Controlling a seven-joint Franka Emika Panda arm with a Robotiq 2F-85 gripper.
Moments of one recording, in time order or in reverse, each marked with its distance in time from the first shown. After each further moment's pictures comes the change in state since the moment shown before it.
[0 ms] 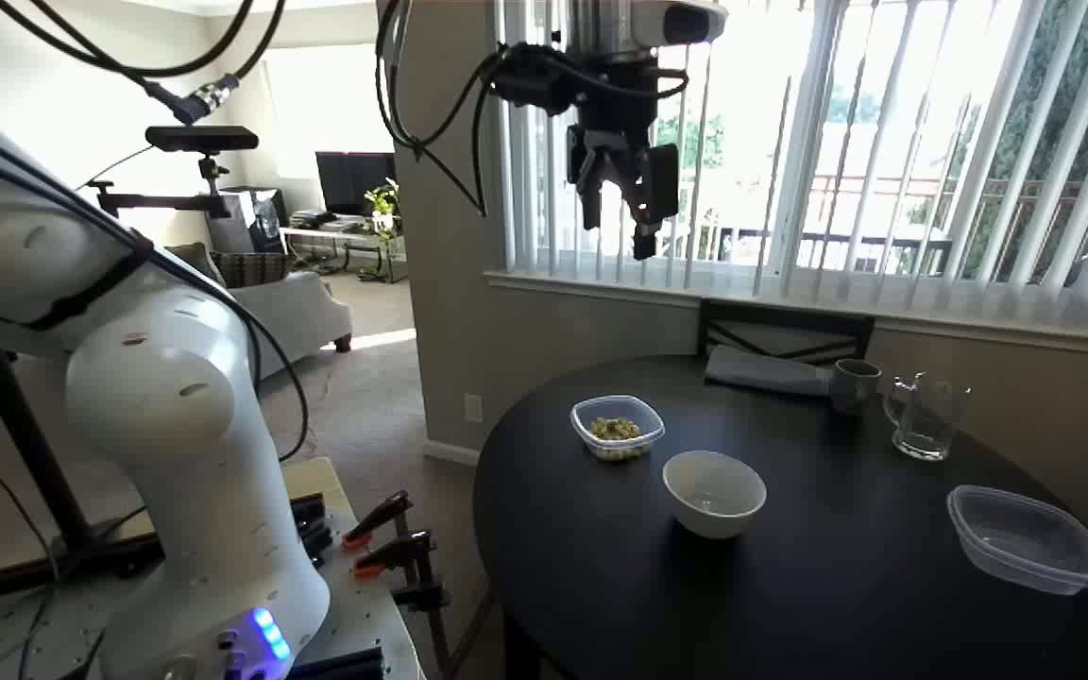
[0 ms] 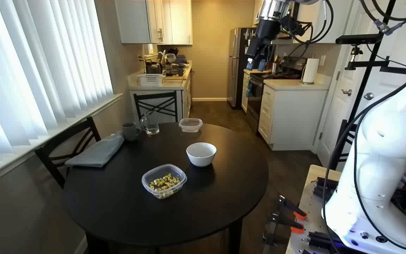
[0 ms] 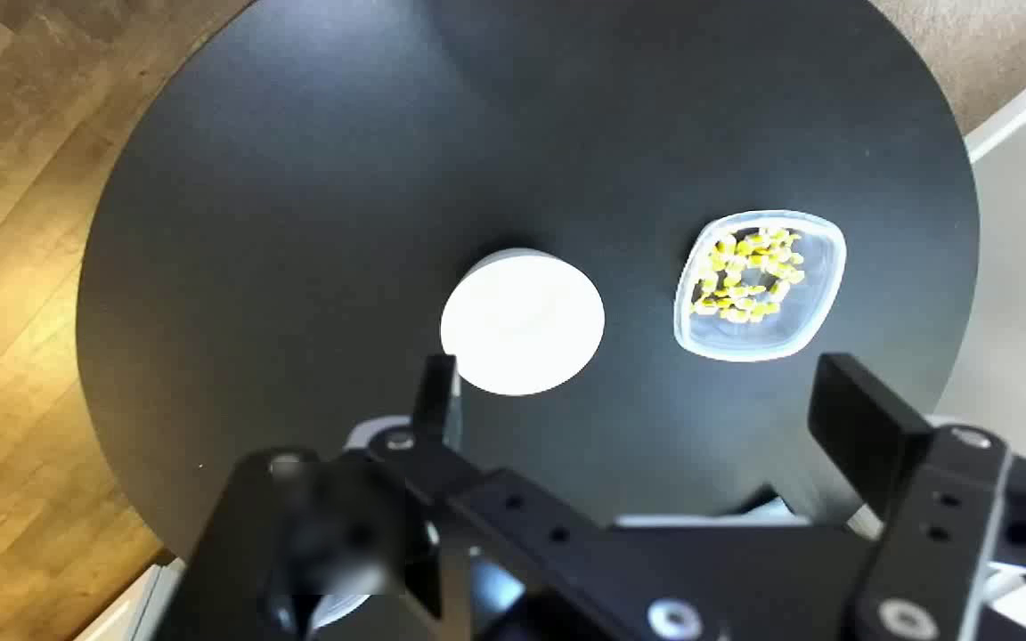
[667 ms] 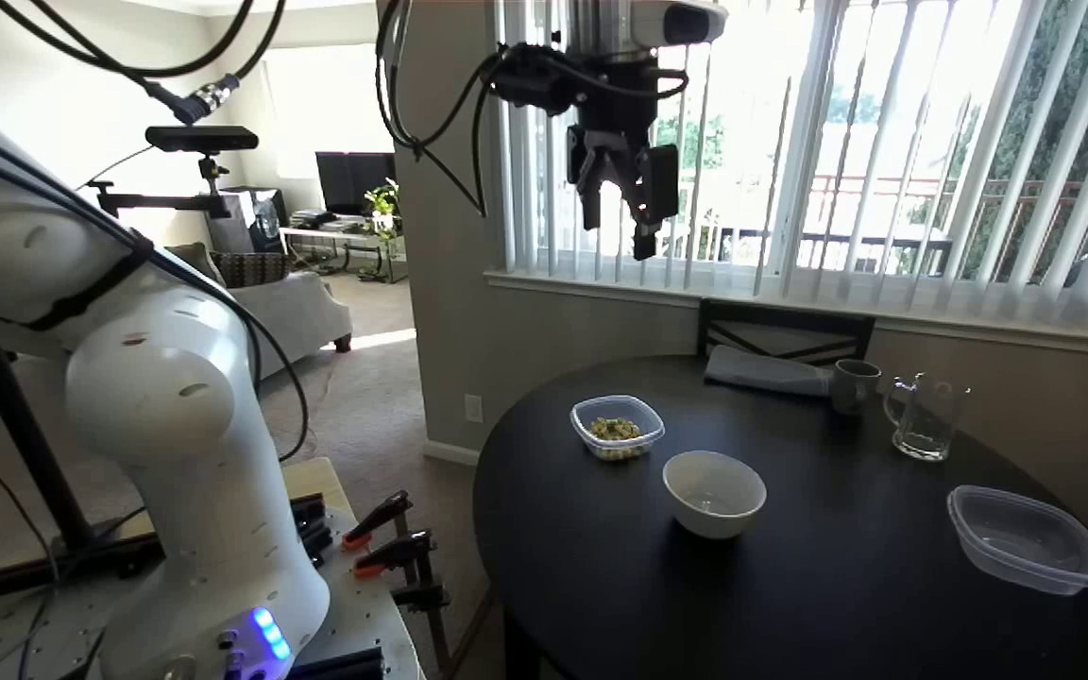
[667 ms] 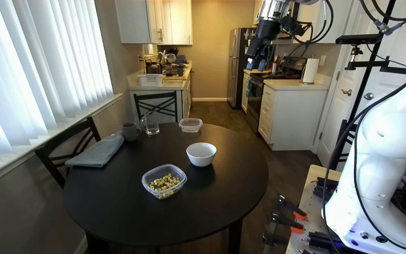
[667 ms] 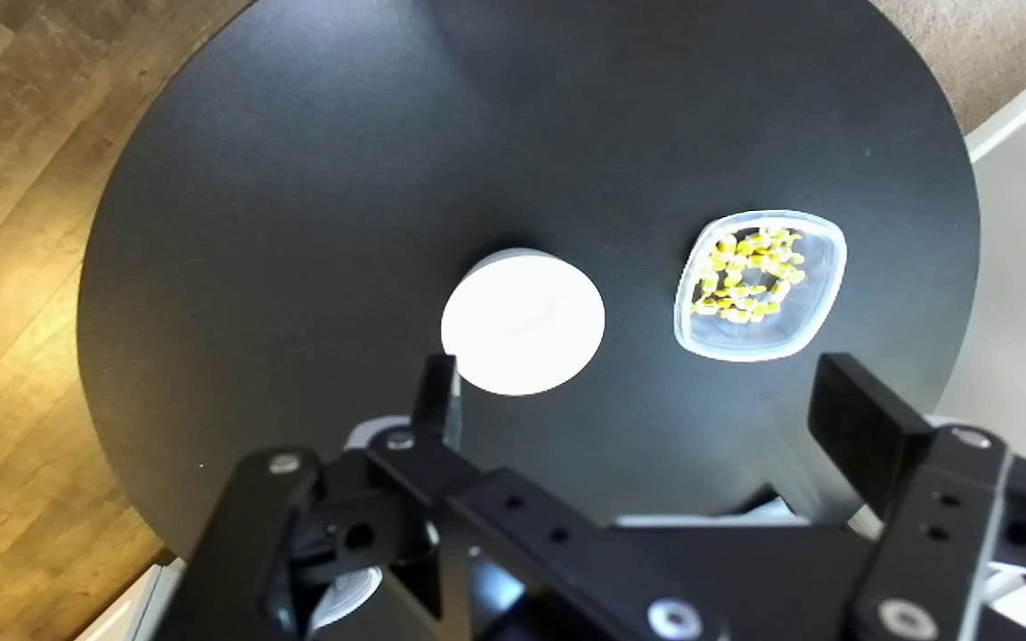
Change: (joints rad) arm -0.001 0.000 0.001 0.000 0.000 0.000 0.000
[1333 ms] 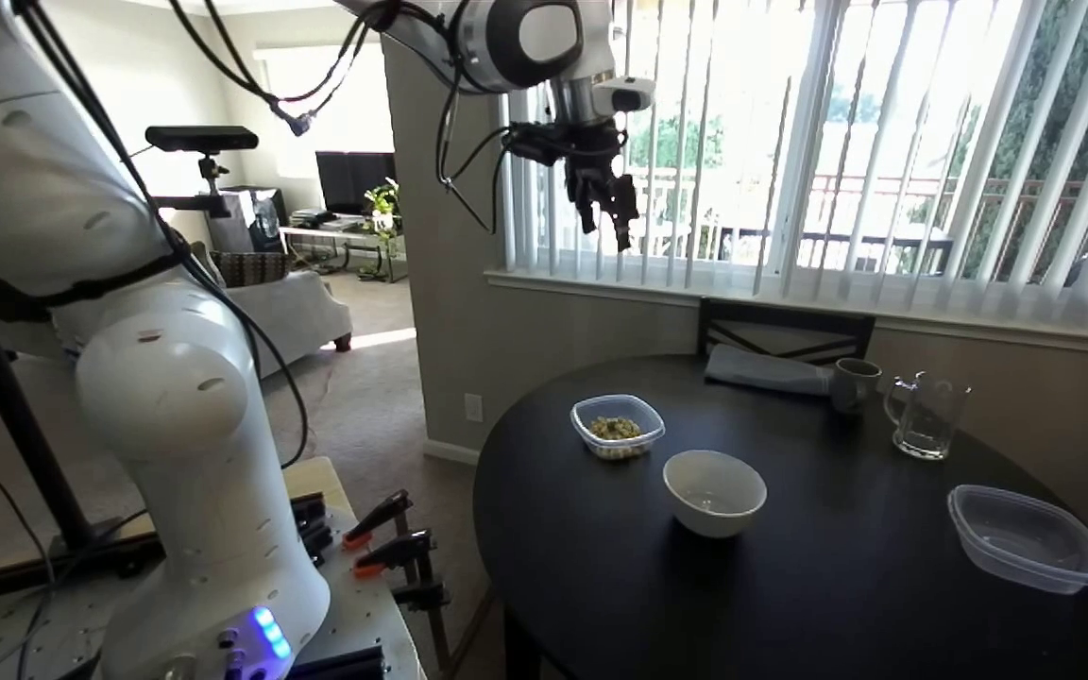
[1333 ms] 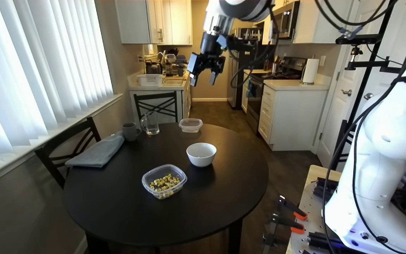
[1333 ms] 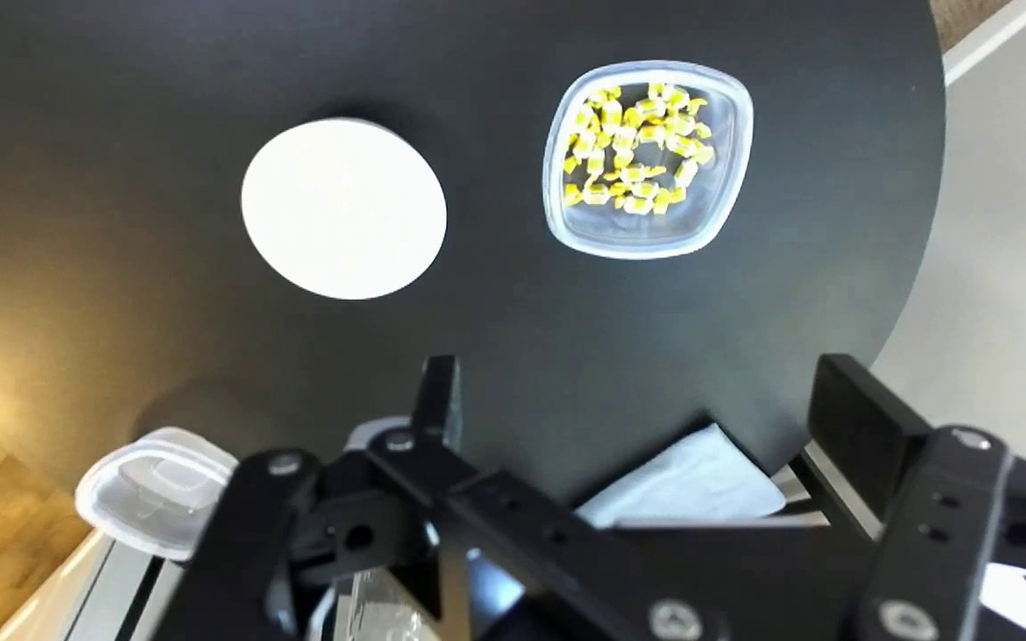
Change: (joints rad) arm 0.083 0.272 0.321 0.056 0.036 0.330 0.394
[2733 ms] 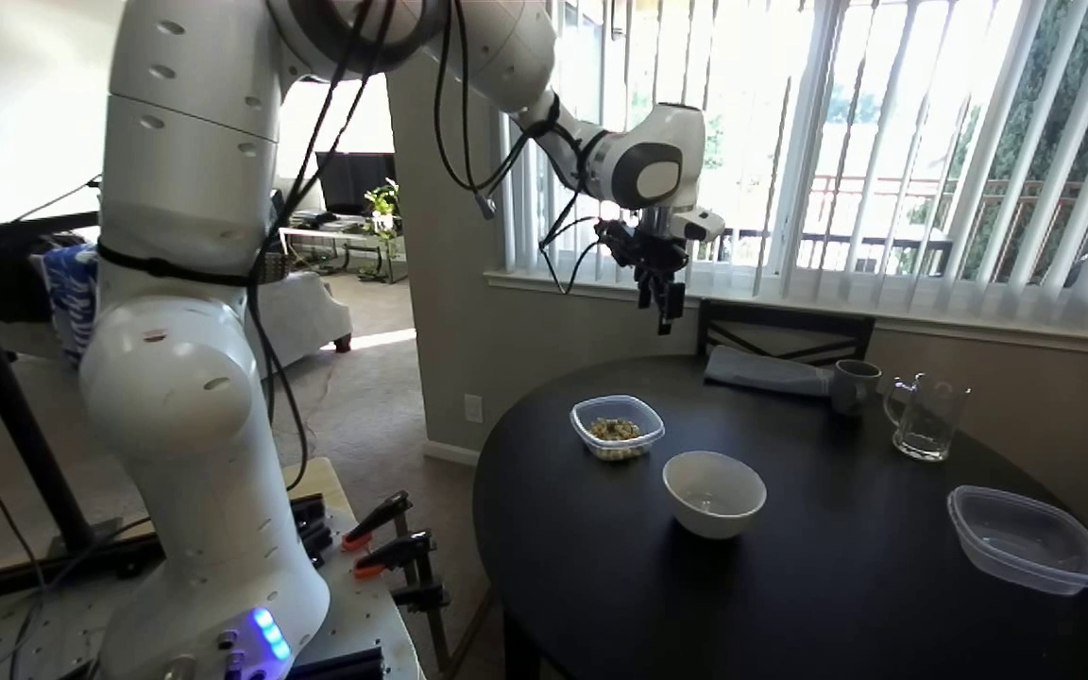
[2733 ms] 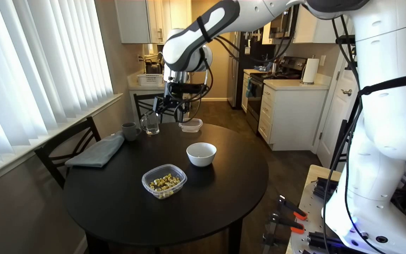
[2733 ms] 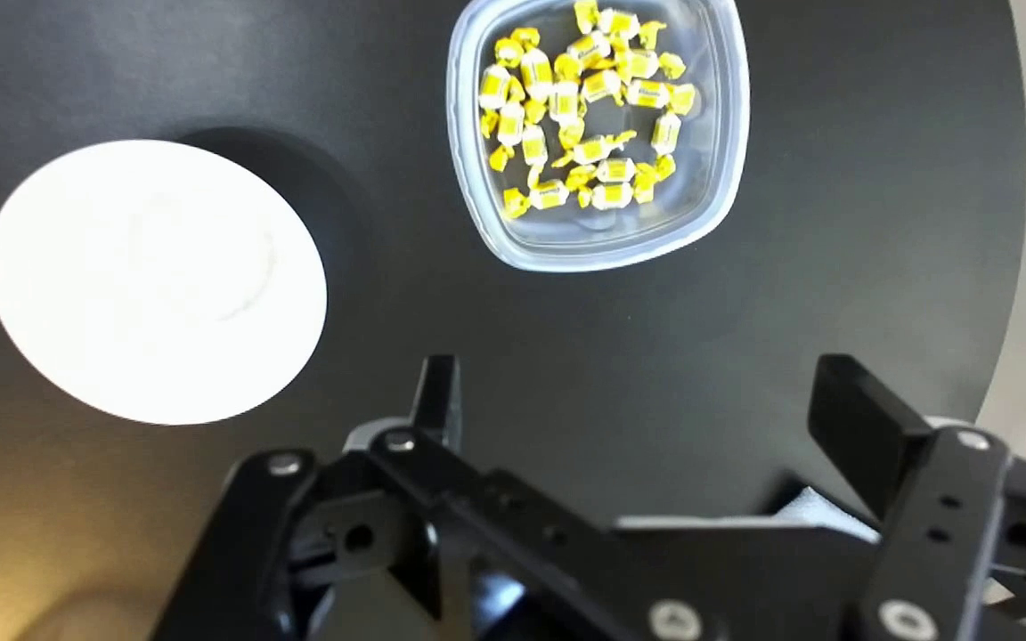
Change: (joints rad) arm 0.028 0.667 -0.023 0.435 0.109 0.073 0.146
